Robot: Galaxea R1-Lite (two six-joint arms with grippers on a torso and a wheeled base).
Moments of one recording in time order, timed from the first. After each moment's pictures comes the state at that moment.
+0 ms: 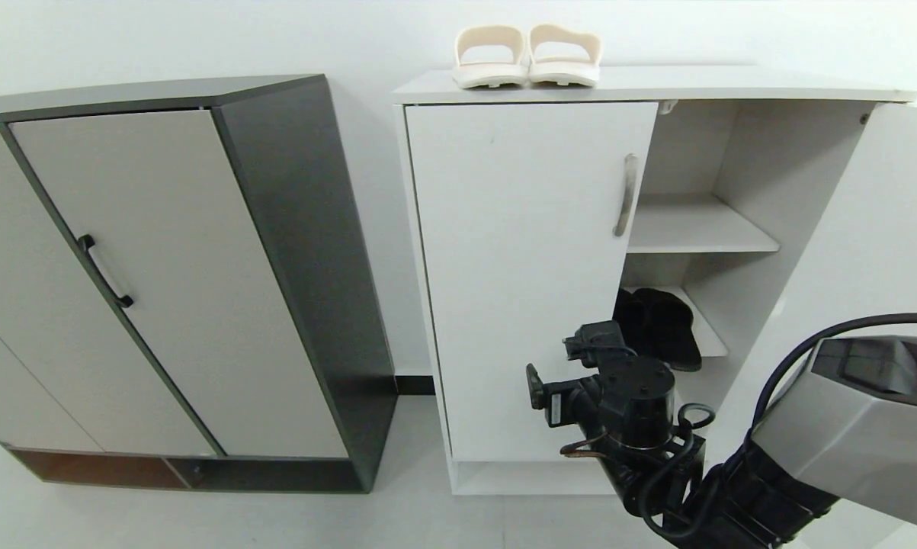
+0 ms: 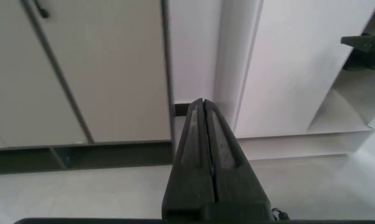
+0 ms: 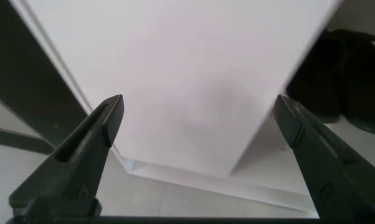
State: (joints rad) left arm 0.00 0.00 0.00 0.00 -0.04 0.00; right arm 0.78 2.15 -0.76 -1.26 -0.59 0.08
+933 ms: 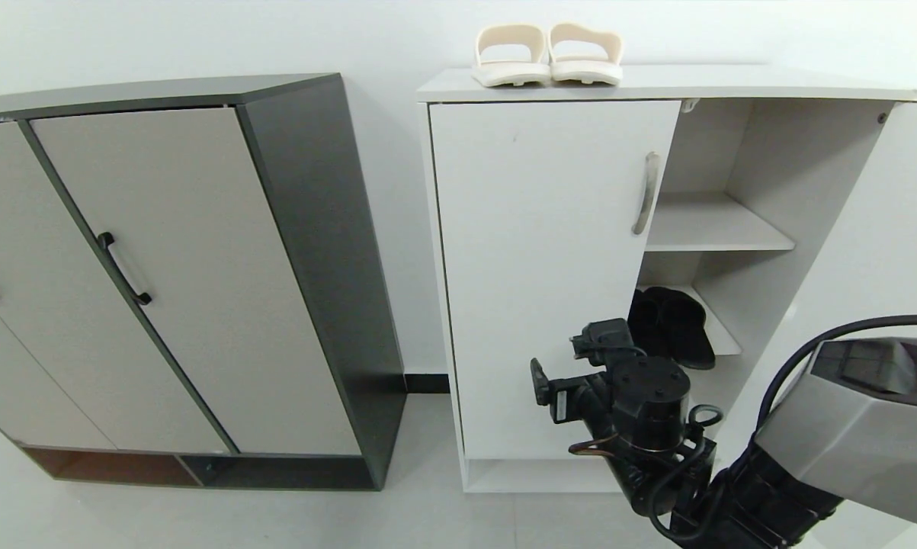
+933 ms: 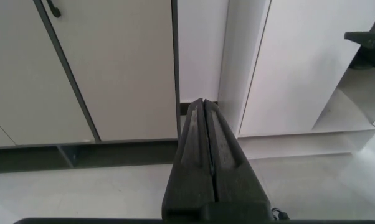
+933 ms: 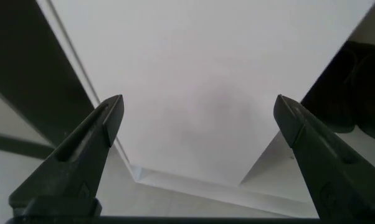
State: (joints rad) left arm 0.00 0.00 0.00 0.00 -0.04 0.00; right arm 0.77 2.15 -0.73 -1.34 -0.57 0.05
